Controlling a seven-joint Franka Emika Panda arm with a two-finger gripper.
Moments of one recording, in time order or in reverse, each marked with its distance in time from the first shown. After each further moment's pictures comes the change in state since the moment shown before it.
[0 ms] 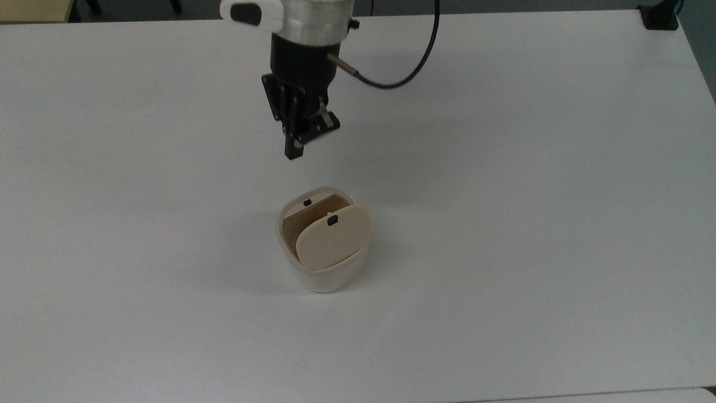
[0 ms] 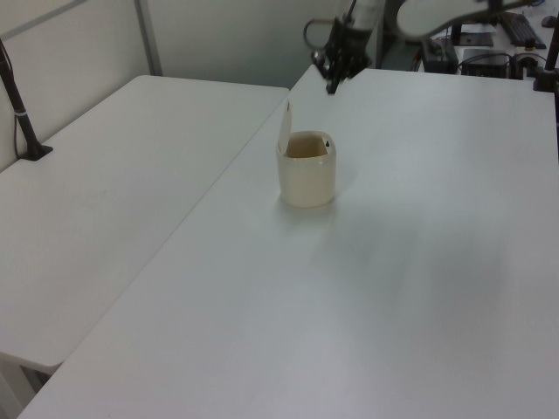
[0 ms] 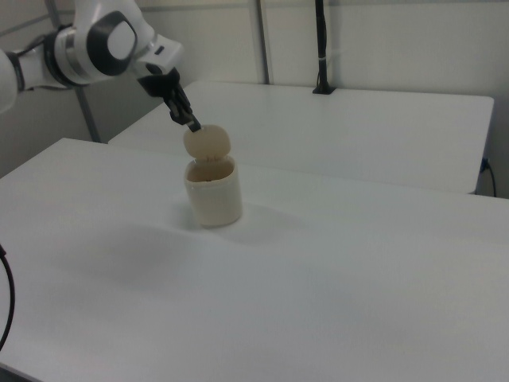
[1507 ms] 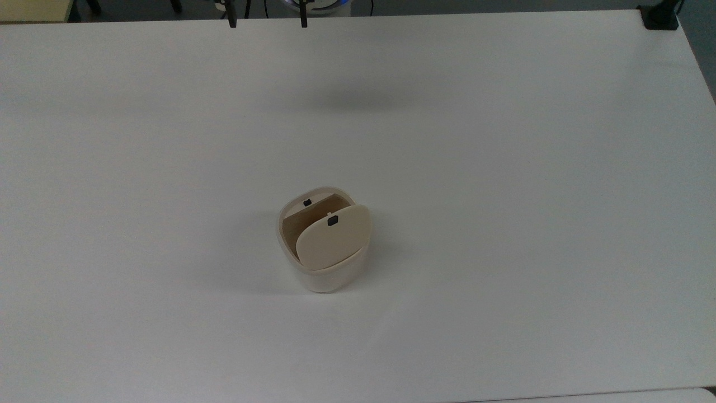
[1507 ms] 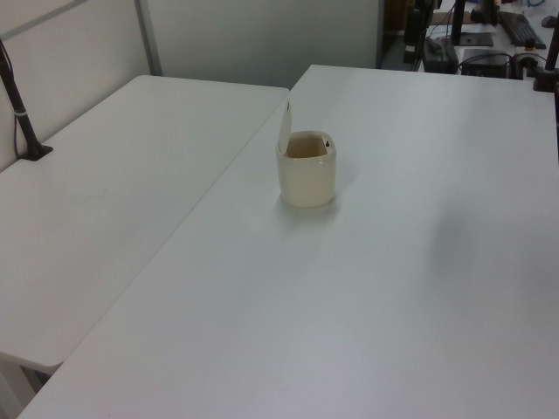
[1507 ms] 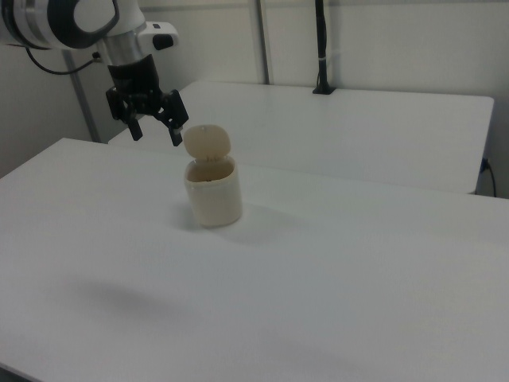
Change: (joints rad) arm -0.112 -0.265 0.001 -0.111 0.224 -0.407 -1.151
